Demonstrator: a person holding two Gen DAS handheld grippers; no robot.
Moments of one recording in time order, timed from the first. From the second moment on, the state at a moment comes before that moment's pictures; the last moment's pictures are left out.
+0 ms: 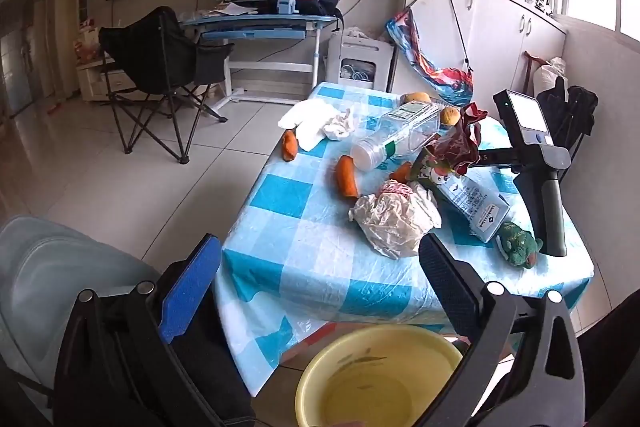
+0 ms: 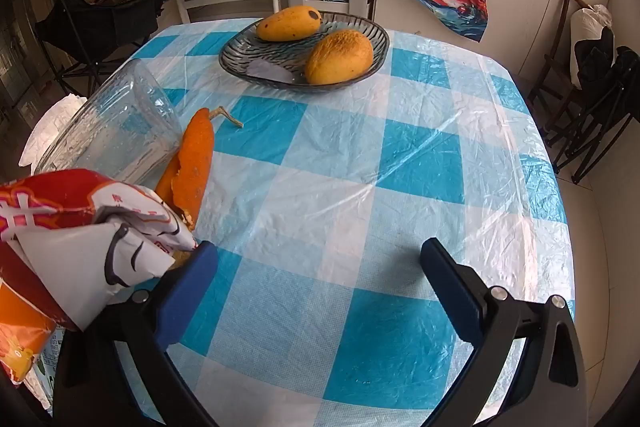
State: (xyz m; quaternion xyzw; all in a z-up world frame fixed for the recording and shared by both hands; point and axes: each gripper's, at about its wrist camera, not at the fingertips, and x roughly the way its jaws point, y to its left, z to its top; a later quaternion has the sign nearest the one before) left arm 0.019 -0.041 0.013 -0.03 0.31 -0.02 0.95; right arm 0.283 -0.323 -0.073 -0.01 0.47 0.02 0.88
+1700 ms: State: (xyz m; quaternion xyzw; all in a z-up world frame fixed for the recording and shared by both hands) left arm 0.044 -0.090 -0.017 0.02 0.36 -0.03 0.93; right arm 0.113 -0.316 0.021 0.03 0.32 0.06 0.94
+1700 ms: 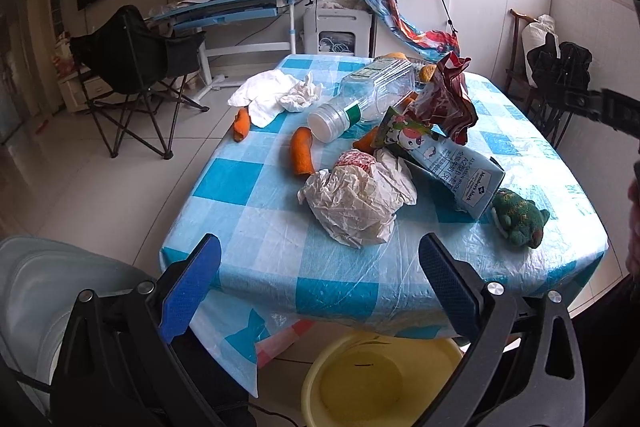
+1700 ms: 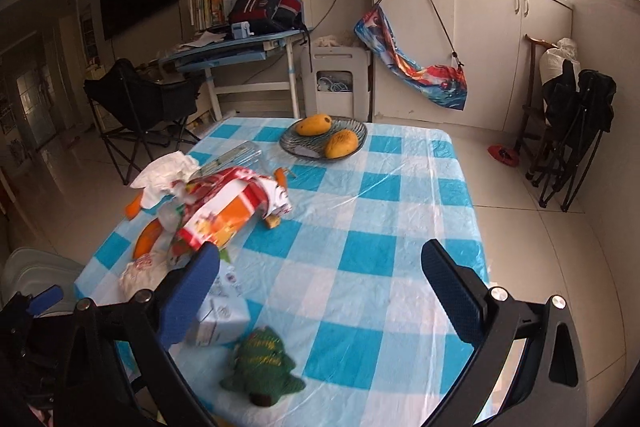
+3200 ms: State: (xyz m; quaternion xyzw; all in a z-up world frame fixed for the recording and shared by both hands) left arm 0.129 -0.105 -0.045 -0.01 0.42 -0.05 0.91; right arm 0.115 -0.293 -0.060 0.02 0.48 0.16 0.86
